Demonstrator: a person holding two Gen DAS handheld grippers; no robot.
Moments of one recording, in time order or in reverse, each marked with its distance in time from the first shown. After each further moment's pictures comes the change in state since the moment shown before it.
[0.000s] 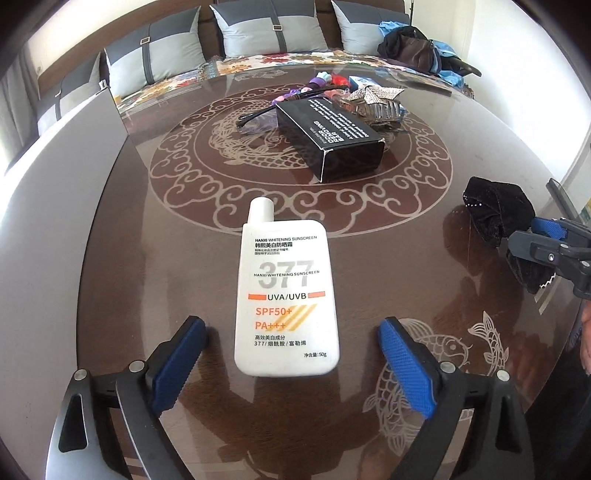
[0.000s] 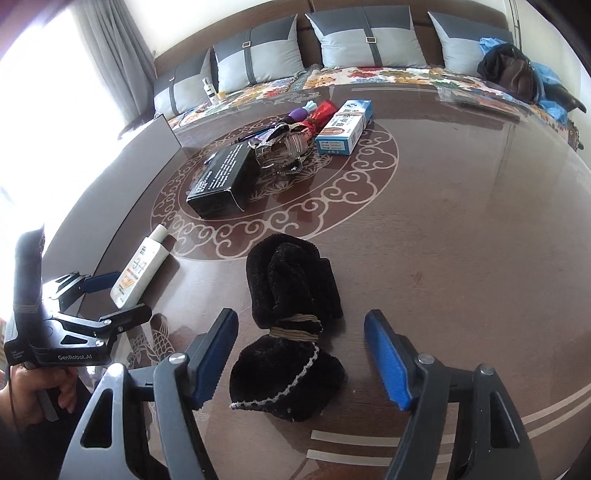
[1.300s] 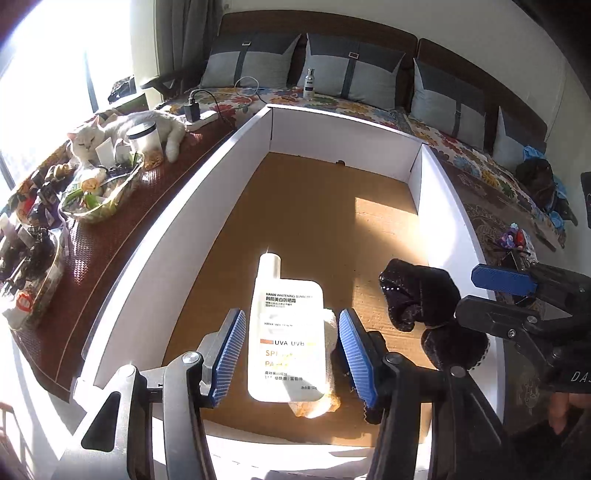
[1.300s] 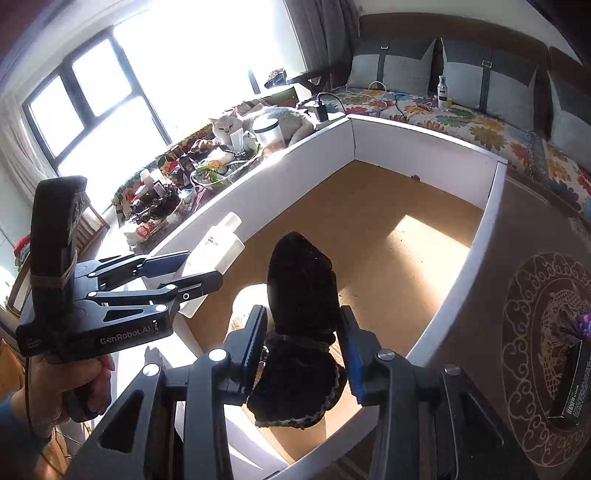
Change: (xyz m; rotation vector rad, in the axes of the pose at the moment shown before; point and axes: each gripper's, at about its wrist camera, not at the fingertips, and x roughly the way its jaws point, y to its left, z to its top) left arm -0.152 0.318 -0.084 -0.506 -0.095 0.206; right arm 0.067 0.424 0.094 -0.493 0.116 0.385
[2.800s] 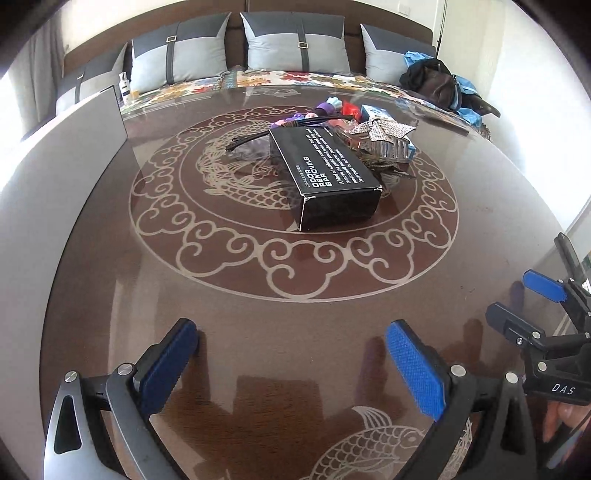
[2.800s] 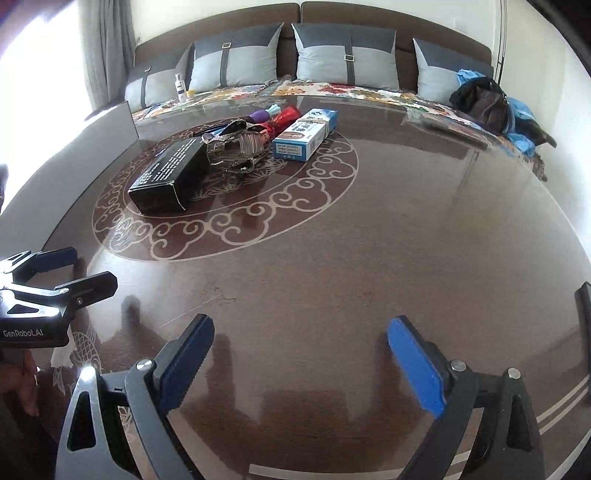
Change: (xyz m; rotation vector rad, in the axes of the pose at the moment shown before) left arm 0.098 -0.374 -0.087 0.363 0.034 -0.220; right arm -0.168 -0.290 -0.290 0.435 -0.106 -0.623
